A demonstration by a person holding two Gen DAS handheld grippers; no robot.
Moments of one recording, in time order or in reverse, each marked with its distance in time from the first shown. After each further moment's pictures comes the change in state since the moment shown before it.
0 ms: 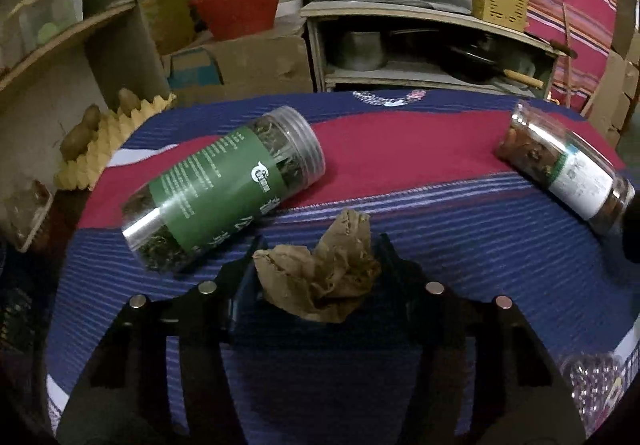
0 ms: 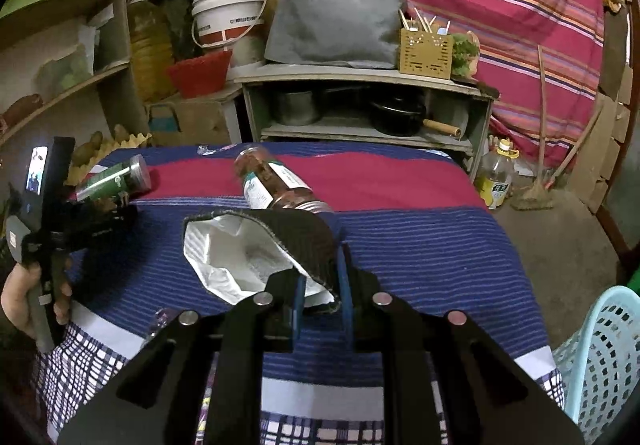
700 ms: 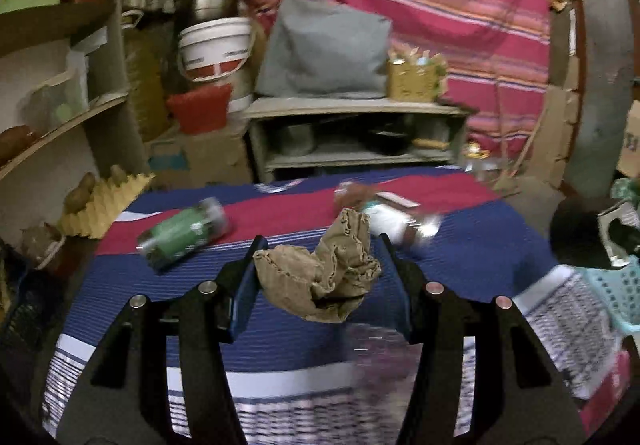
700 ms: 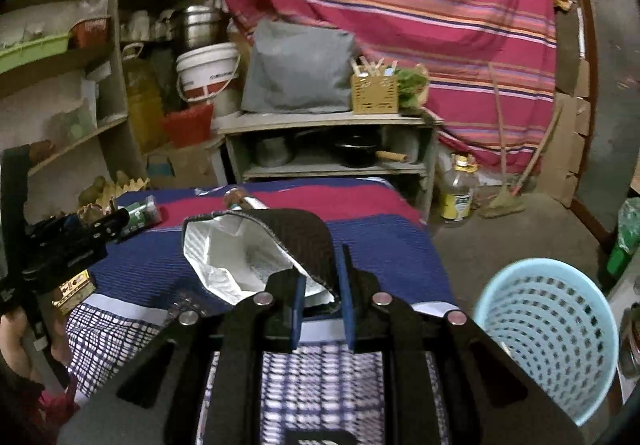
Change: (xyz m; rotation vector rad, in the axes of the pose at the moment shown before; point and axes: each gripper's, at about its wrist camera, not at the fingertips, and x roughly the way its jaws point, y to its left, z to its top) left arm -0.182 -0.102 -0.033 0.039 -0.302 -0.146; right arm -0.142 -0.058 -0.030 0.096 -0.157 -0.073
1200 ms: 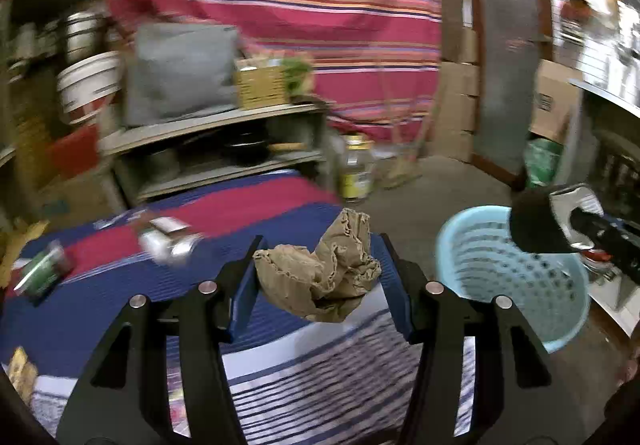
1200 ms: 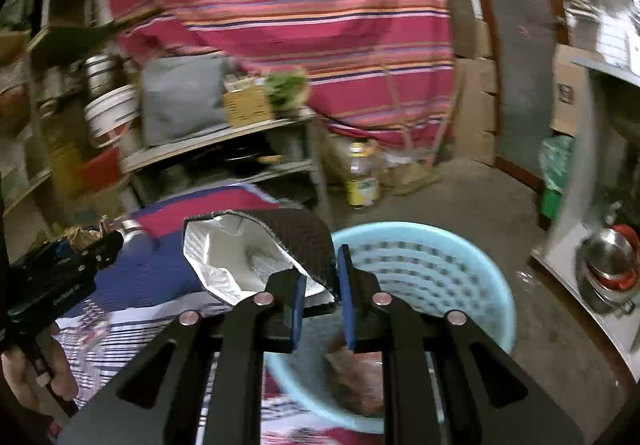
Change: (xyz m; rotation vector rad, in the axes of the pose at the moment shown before) left arm 0.004 -0.205 -0.006 0.183 -0.021 -0.313; right arm -0.054 -0.179 -0.037 0.228 -0.027 -0.252
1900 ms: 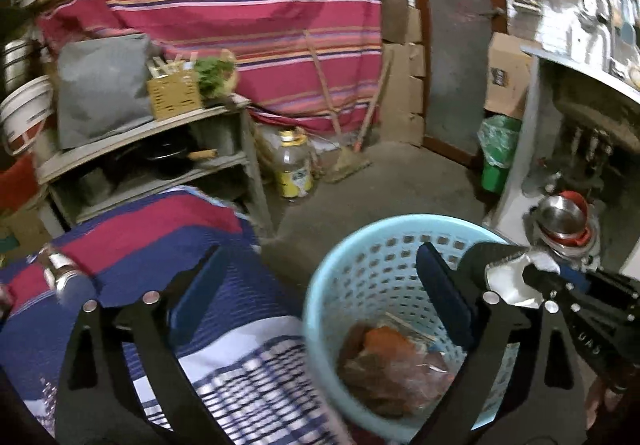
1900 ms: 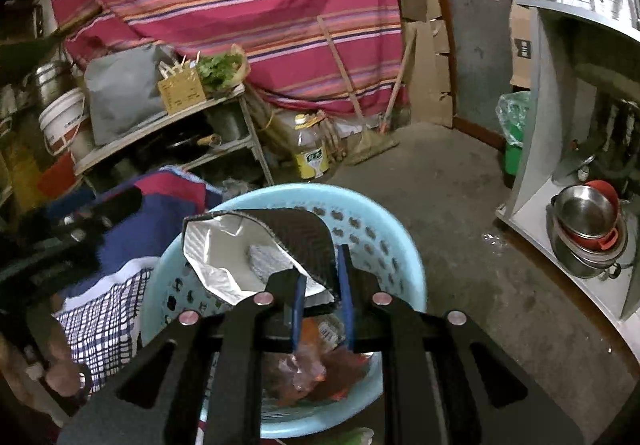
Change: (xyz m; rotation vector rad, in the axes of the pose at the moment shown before) left arm 0.053 -0.108 0.018 0.069 0.028 -0.105; right arm 0.038 -0.073 -0.023 0.055 0.098 -0.077
